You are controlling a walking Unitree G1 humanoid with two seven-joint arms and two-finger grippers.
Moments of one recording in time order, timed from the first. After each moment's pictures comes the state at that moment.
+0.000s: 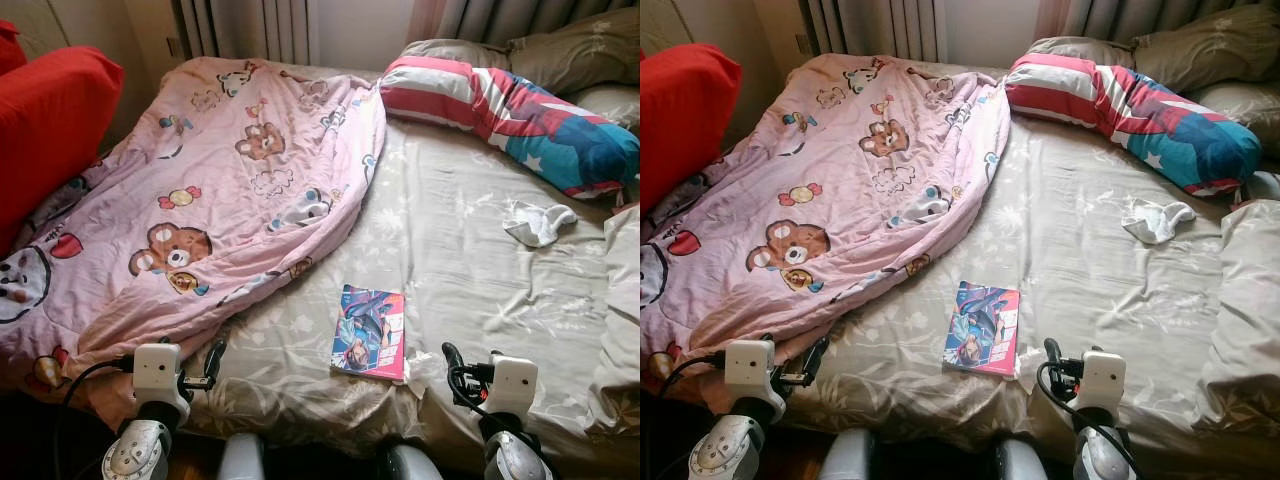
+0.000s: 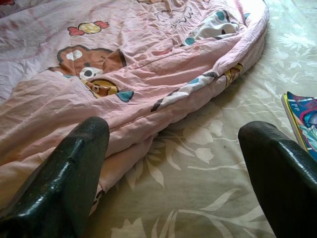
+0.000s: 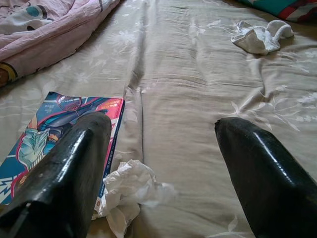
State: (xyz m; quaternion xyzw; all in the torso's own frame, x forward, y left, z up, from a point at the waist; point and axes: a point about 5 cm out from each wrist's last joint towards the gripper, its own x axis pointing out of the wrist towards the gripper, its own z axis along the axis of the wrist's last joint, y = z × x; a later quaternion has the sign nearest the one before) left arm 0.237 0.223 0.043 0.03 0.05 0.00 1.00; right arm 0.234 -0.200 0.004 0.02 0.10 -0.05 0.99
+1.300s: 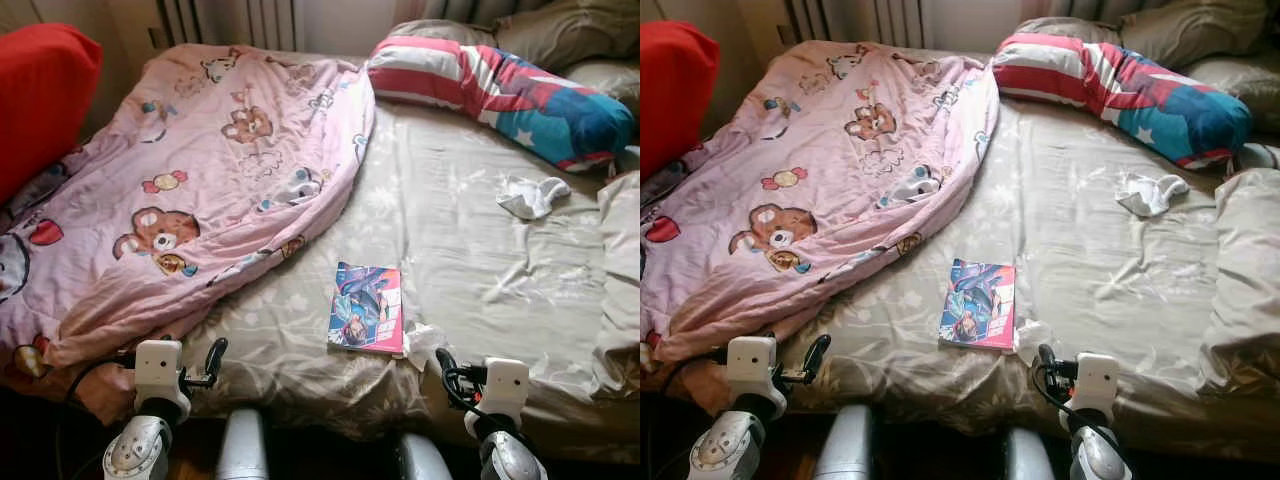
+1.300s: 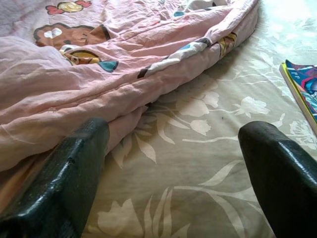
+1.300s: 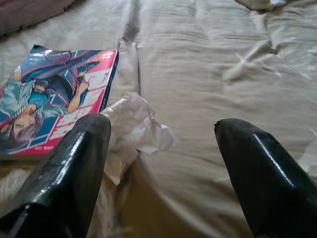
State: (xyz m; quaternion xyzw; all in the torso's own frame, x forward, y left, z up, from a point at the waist) left arm 0.241 0.223 0.044 0.03 0.06 -0.01 1.00; right arm 0.238 -0.196 -0.002 0.03 0.13 -0.04 0.99
